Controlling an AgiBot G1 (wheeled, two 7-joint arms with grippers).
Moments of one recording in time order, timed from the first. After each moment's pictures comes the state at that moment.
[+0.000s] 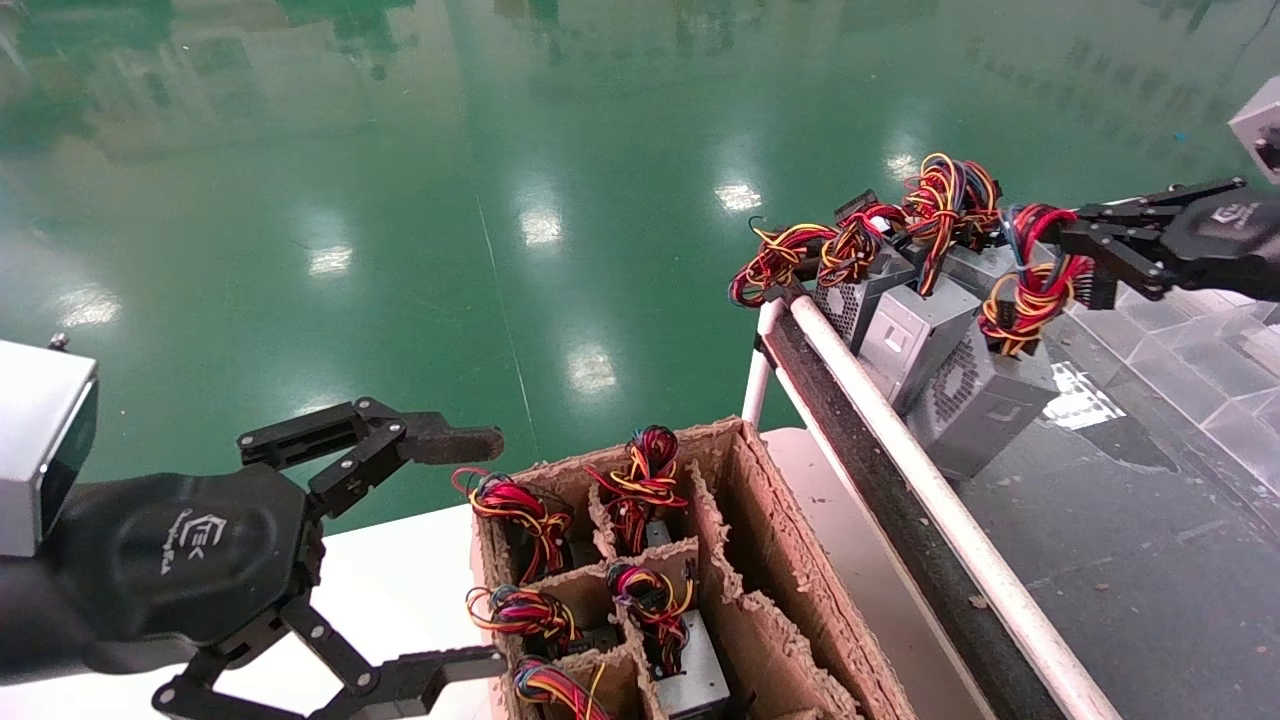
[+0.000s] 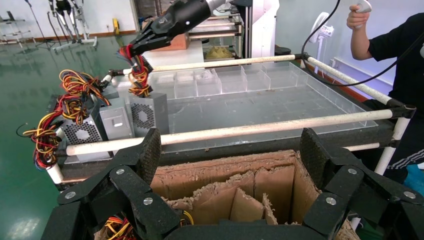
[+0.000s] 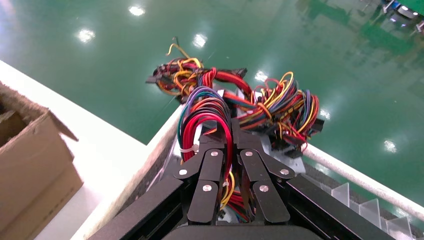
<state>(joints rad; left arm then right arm) -1.08 0.60 0.34 -1.28 0.71 1.48 -0.17 1.97 -0.80 -0.49 0.02 -1.48 -1.36 -0.25</state>
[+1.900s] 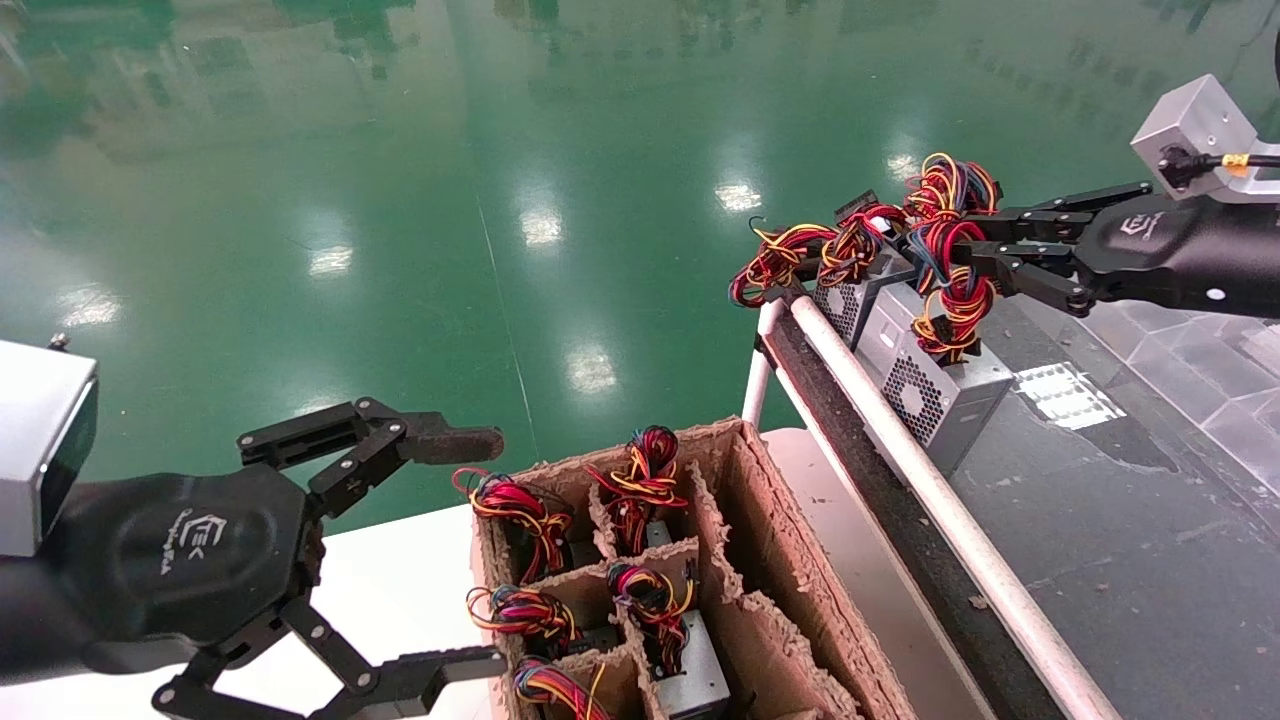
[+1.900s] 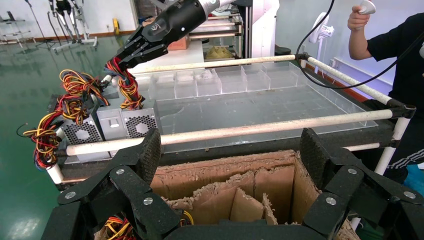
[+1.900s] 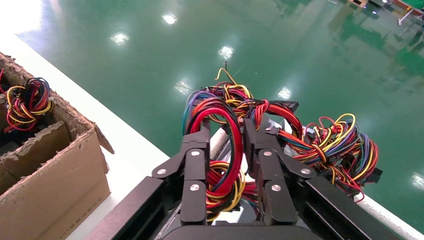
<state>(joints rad) -1.08 0.60 0.34 -1.28 0.71 1.48 -0.17 1.96 -0.88 -0.49 0.01 -1.48 -1.41 -0.31</state>
